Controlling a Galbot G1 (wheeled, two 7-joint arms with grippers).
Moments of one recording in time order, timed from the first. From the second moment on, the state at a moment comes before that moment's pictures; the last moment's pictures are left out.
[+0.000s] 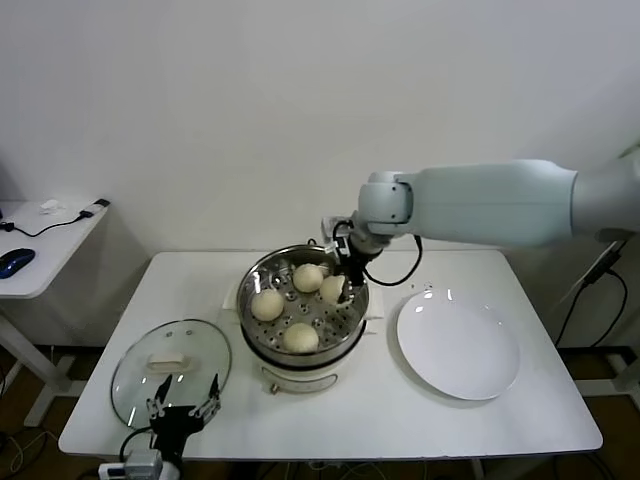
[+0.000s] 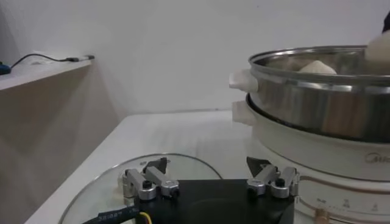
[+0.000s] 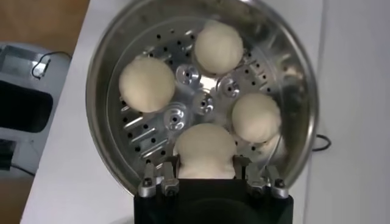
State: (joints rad) left arm 1.73 -1.49 -0.62 -2.07 -0.06 0.17 -0.03; right arm 0.83 1.20 -1.73 1.42 0.91 -0.45 -0.70
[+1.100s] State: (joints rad) left arm 1.73 -1.49 -0.62 -2.10 -0.09 0.18 -0.03; right arm 0.74 1.11 -1.54 1.30 0.90 -0.33 -0.65
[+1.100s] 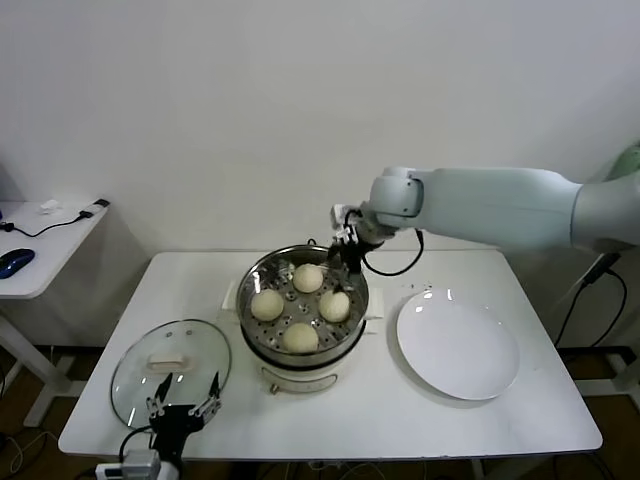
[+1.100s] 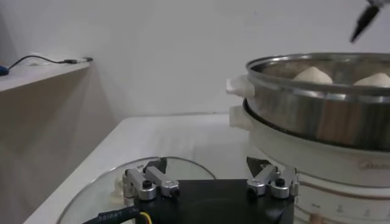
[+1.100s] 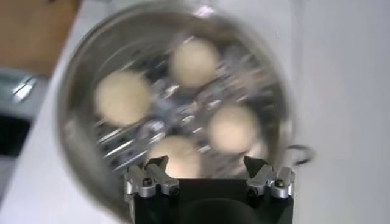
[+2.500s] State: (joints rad) left arm 1.66 -1.44 -0.68 -2.01 0.11 -0.02 -0.08; right arm -1.08 0.97 0.33 1.55 0.52 0.14 -0.08
